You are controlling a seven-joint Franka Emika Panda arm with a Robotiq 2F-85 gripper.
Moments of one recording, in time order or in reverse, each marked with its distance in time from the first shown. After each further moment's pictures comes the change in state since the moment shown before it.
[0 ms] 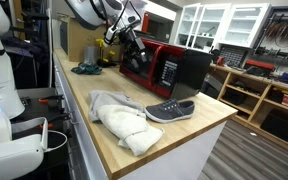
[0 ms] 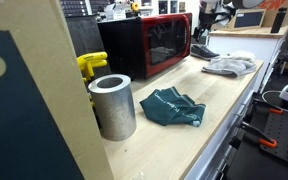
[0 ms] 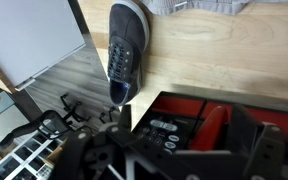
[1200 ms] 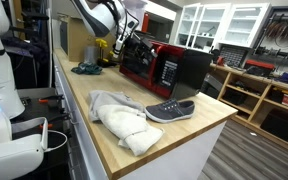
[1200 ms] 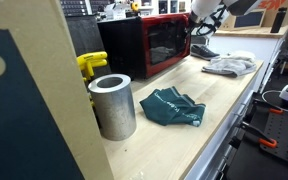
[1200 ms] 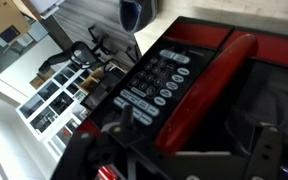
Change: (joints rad) arm 0.012 0.137 0.034 0.110 -0.703 0.022 0.627
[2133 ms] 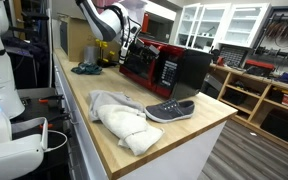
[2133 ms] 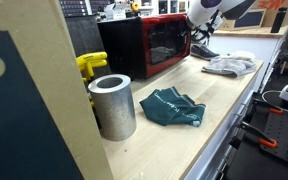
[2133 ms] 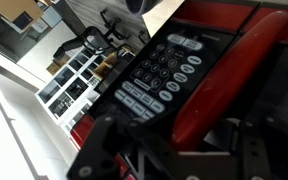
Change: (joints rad) arm 0.021 0.093 -0.015 0.063 -0.177 -0.070 0.193
